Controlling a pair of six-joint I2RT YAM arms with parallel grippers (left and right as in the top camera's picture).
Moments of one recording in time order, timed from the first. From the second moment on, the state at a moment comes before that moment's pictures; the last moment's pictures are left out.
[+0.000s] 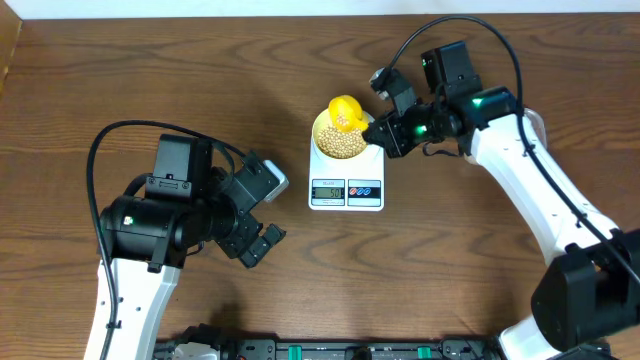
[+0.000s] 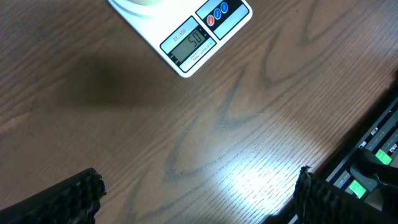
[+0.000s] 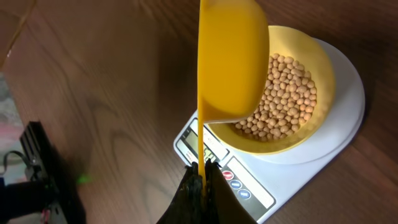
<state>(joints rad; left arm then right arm) -0.17 1.10 1.18 -1.27 0.37 0.59 0.33 1.74 1.44 -0.75 -0.64 -0.11</state>
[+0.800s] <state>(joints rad) -0.17 1.10 1.18 -1.27 0.37 0.59 -0.16 1.49 1.45 -1.19 -0.51 -0.06</state>
